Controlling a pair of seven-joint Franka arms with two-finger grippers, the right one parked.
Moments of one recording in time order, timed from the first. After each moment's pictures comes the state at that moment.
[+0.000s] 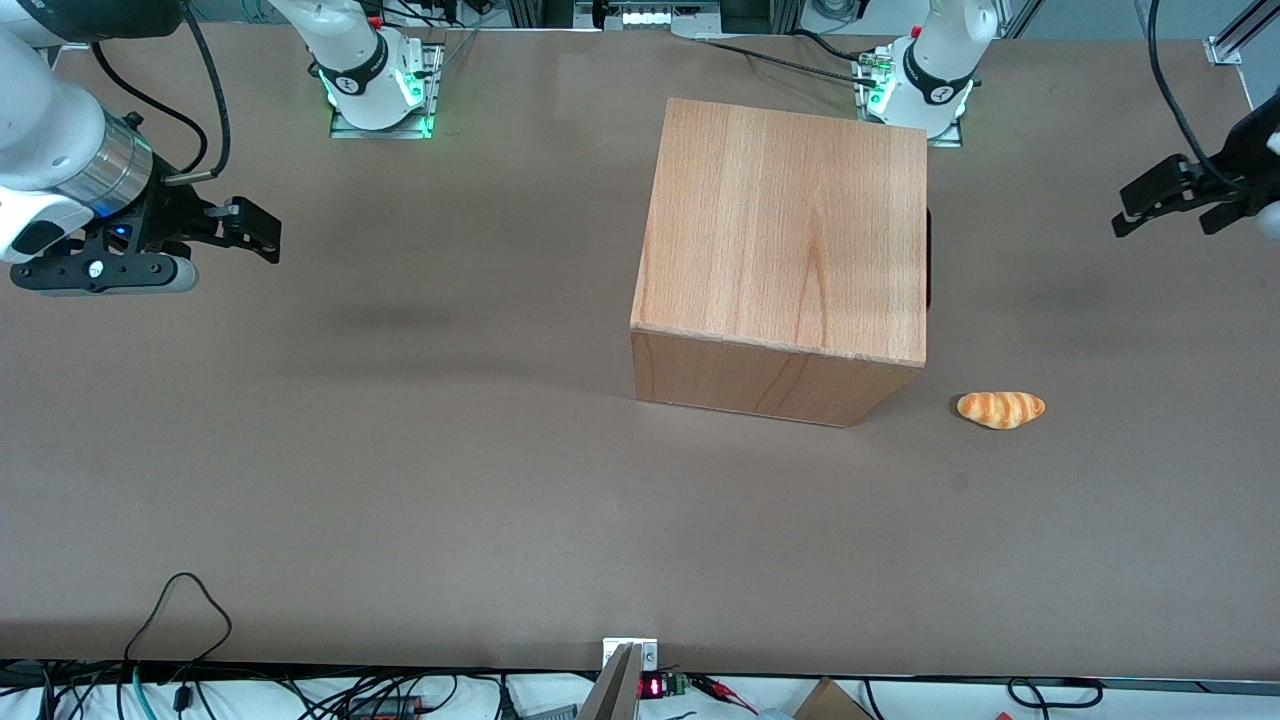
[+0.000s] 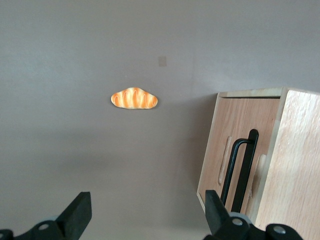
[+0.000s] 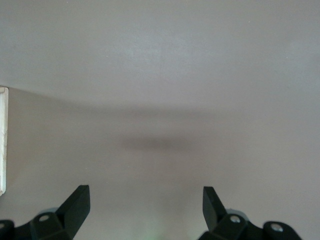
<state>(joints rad) 0.08 -0.07 -0.03 -1.66 -0.04 1.58 -0.02</state>
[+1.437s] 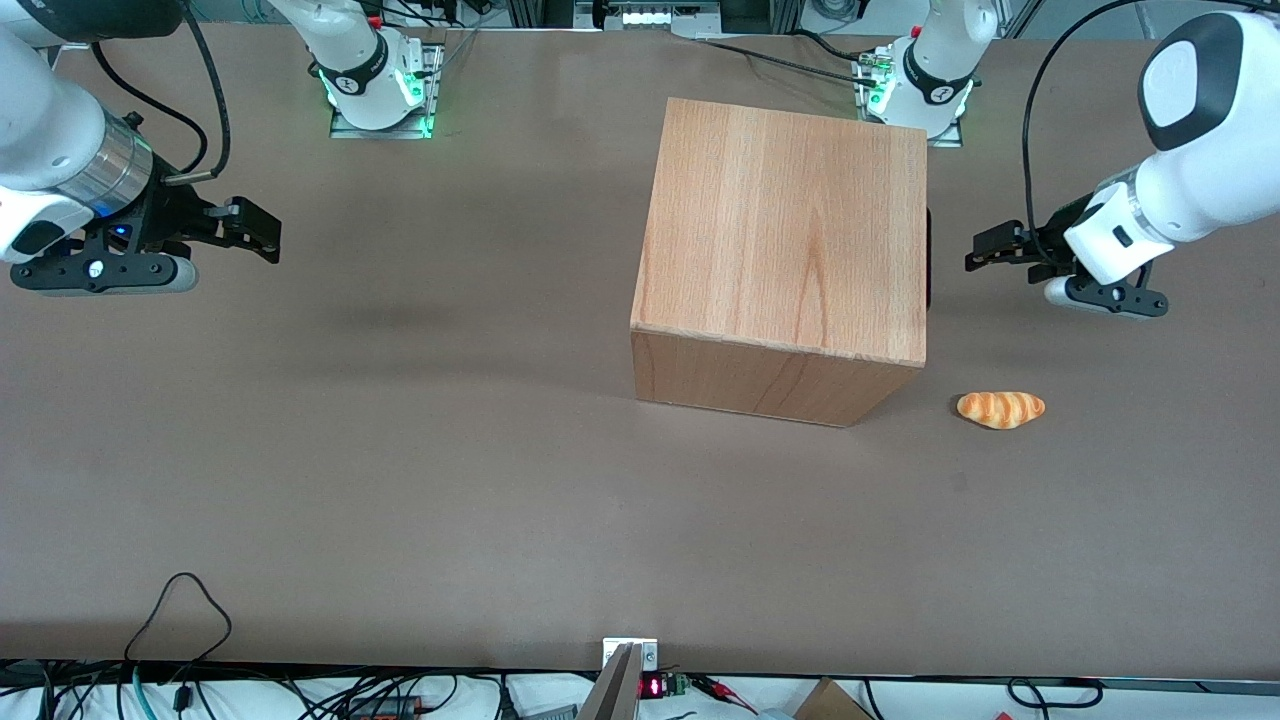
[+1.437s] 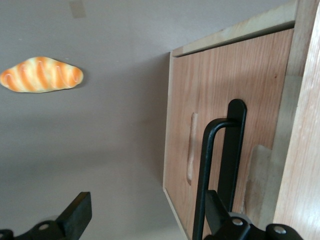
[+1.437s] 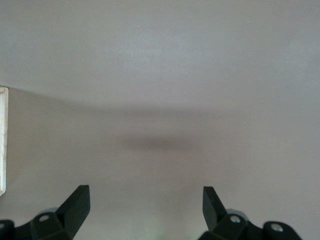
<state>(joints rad) 0.07 -0.04 -0.08 -2.02 -0.26 1.83 0.14</state>
